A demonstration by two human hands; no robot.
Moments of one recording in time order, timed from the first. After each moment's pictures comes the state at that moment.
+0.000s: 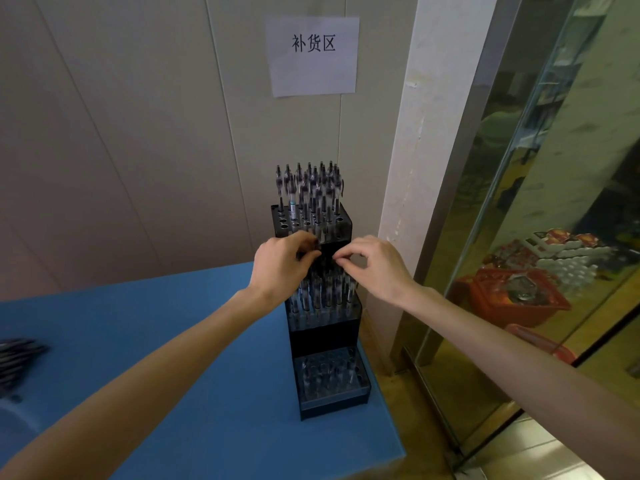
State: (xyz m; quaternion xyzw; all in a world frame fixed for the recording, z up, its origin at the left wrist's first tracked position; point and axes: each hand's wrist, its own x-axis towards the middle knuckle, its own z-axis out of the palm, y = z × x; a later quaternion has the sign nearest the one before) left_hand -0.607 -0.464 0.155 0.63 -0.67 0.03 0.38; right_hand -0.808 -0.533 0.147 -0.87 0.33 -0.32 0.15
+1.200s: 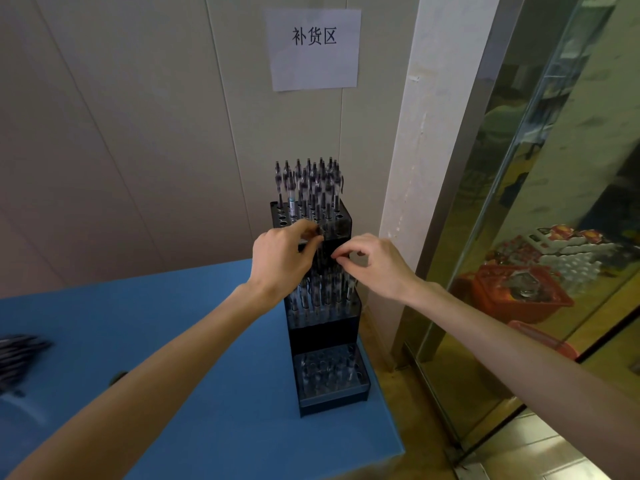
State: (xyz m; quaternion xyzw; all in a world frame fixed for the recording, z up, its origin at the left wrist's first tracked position) left_hand -0.616 -0.464 0.167 0.64 -0.66 0.09 0.40; right_hand -0.811 -0.539 0.147 -0.88 0.30 -0.31 0.18
